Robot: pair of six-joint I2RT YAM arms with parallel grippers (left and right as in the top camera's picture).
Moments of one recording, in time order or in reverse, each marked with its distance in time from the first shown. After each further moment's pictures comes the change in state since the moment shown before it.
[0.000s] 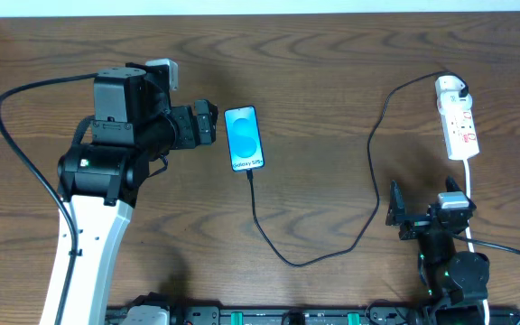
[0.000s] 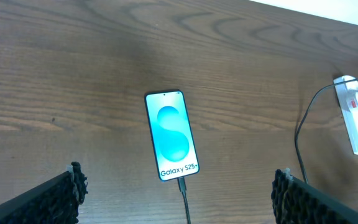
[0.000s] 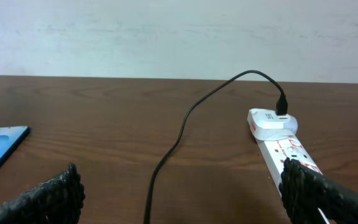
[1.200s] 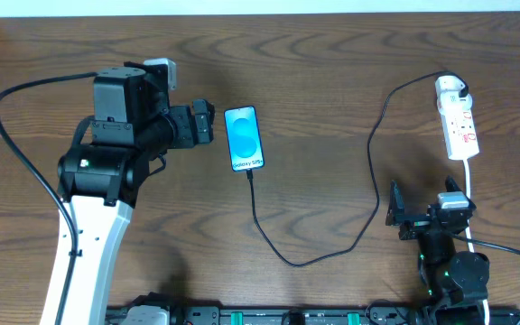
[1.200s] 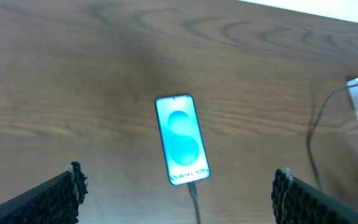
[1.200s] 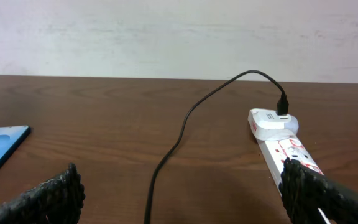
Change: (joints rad) left arm 0.000 -0.003 -0.006 0.016 -0.044 0.030; right arm 0.000 0.000 0.000 0.000 -0.003 0.000
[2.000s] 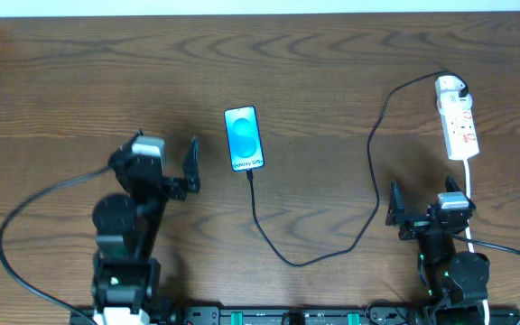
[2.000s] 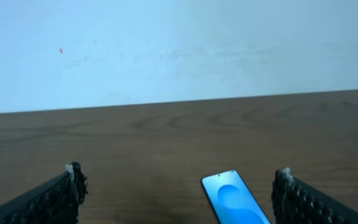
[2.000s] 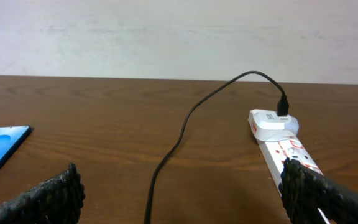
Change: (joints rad) left arm 0.078 -0.615 -0.912 0.943 -0.049 0.211; right arm 0.000 -0.002 0.000 0.000 -0.001 0.000
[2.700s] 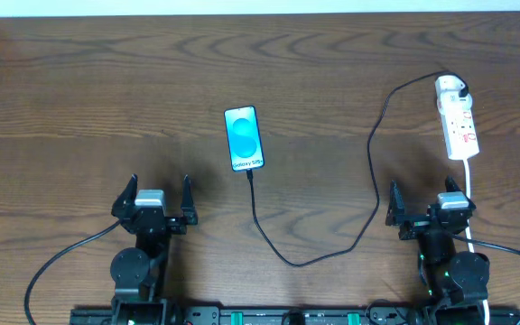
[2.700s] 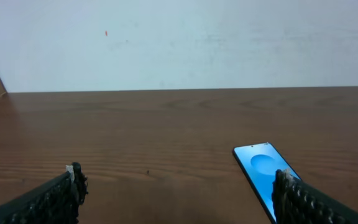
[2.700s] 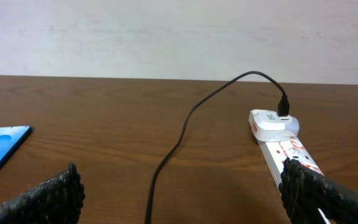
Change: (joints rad) left arm 0.001 -0.521 -0.367 -0.083 -0.137 0.014; right arm 0.000 0.000 0.000 0.000 -0.002 0.000
